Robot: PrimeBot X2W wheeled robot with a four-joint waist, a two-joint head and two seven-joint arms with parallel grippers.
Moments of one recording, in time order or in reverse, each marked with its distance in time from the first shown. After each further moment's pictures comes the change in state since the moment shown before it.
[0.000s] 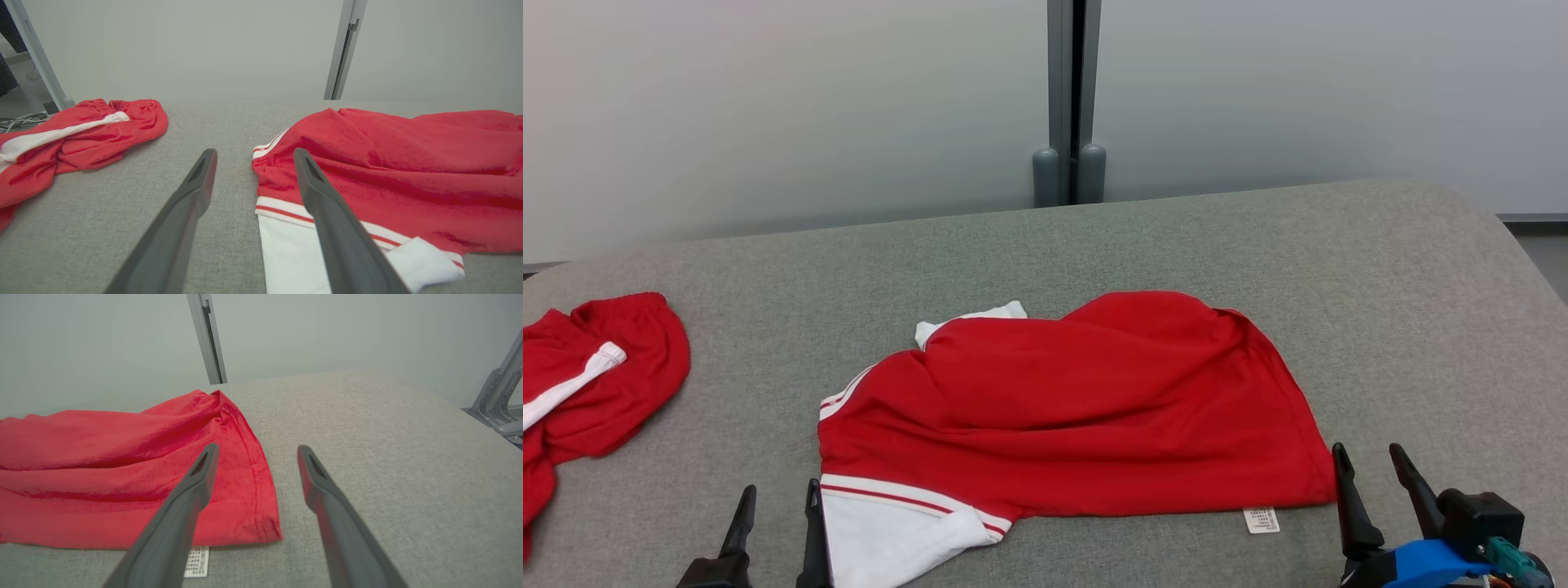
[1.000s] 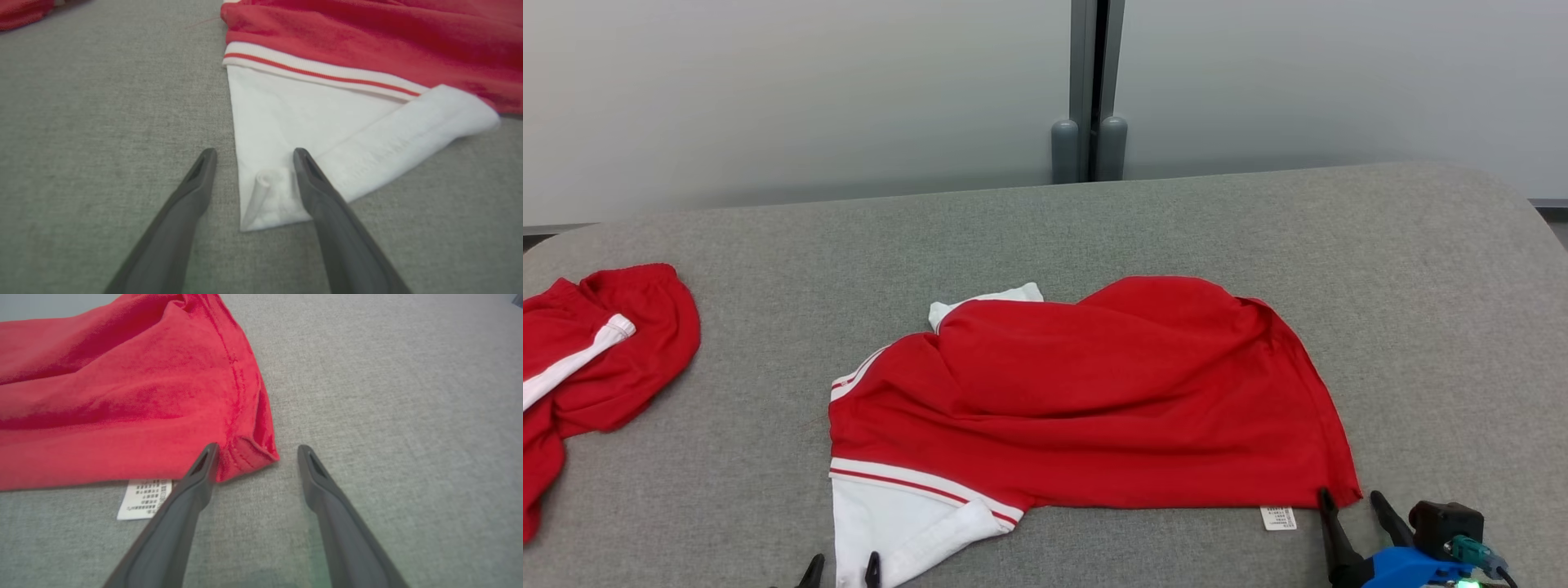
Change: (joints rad) left arm -0.069 0.001 -0.118 0.371 -0.043 -0.032 -0.007; right arm -0.135 -0.010 -0.011 0.380 0.012 0.000 0.000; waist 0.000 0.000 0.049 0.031
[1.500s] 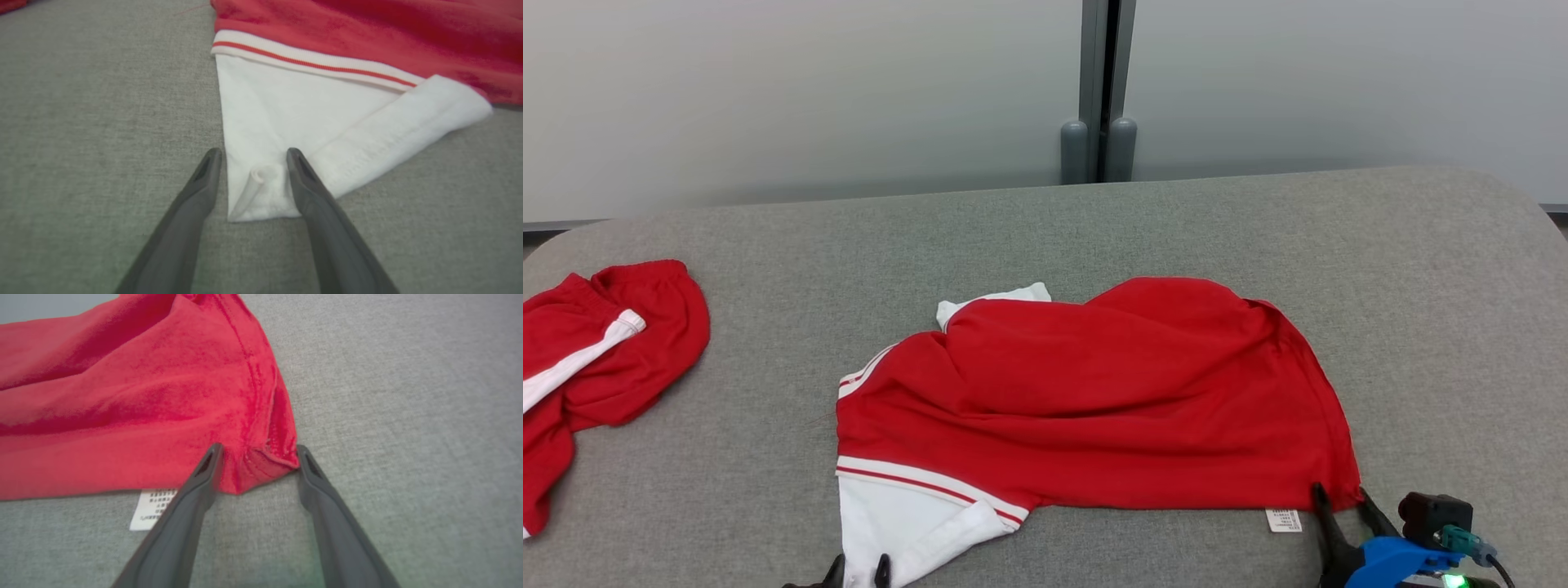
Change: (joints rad) left arm -0.028 0.009 -0.089 0.064 -0.065 -0.004 -0.009; right arm -0.046 -0.002 0.048 0.077 0.064 0.000 -0.003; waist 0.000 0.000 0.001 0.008
